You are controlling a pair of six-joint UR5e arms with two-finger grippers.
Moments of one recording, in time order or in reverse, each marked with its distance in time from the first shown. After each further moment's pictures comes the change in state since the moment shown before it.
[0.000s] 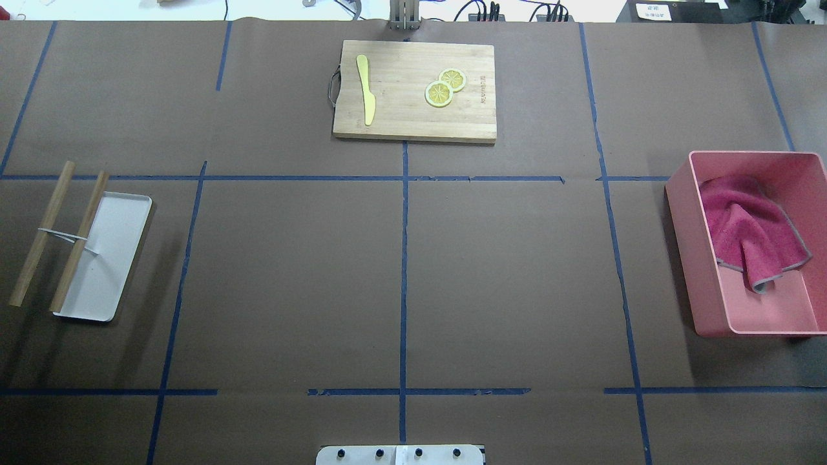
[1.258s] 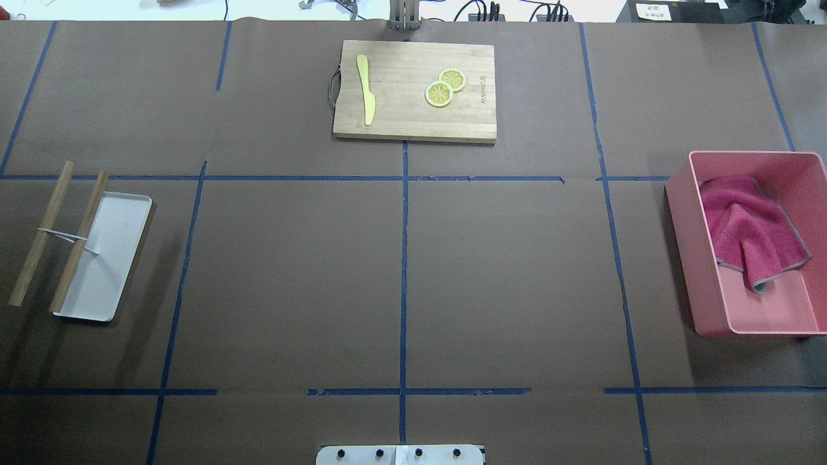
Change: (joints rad) left arm -0.012 0.019 0.010 -0.032 0.008 0.011; right arm 0.056 0.000 -0.068 0.002 -0.087 -0.004
